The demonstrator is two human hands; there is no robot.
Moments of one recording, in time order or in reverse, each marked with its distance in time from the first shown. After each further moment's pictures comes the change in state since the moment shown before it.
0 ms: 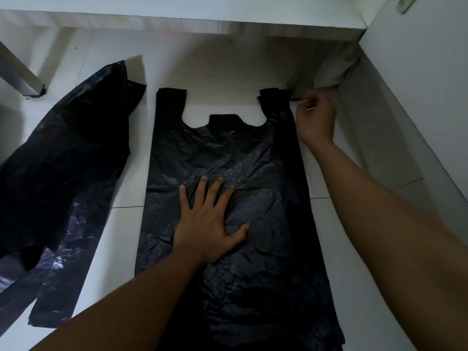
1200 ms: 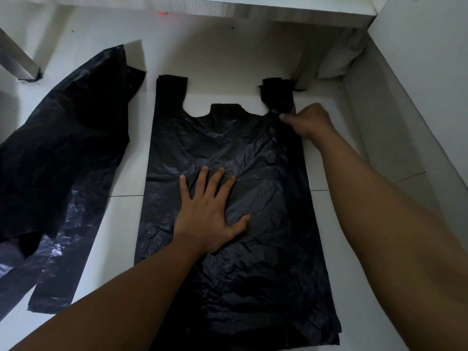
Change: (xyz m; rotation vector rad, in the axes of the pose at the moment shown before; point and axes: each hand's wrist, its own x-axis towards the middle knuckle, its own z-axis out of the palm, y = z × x) left_hand 0.000 -0.001 0.002 0.009 0.007 0.002; right_hand -0.001 -0.001 -0.003 -0.320 -0.476 0.333
